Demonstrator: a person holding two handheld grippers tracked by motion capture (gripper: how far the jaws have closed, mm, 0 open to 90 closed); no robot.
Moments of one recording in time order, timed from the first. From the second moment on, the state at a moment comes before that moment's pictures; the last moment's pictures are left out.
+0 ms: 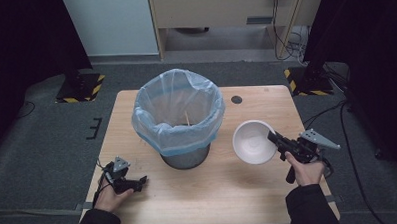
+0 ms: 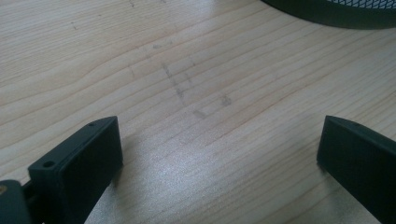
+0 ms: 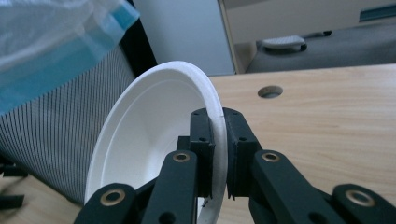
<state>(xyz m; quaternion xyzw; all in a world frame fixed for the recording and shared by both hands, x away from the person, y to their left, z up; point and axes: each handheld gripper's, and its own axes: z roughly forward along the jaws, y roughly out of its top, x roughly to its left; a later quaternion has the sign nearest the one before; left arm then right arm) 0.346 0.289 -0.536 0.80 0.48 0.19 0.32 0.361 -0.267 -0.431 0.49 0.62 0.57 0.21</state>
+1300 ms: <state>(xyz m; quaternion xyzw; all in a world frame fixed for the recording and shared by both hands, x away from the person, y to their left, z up) 0.346 0.289 -0.536 0.80 0.48 0.19 0.32 0.366 -0.273 -0.332 0.44 0.49 0.70 0.27</state>
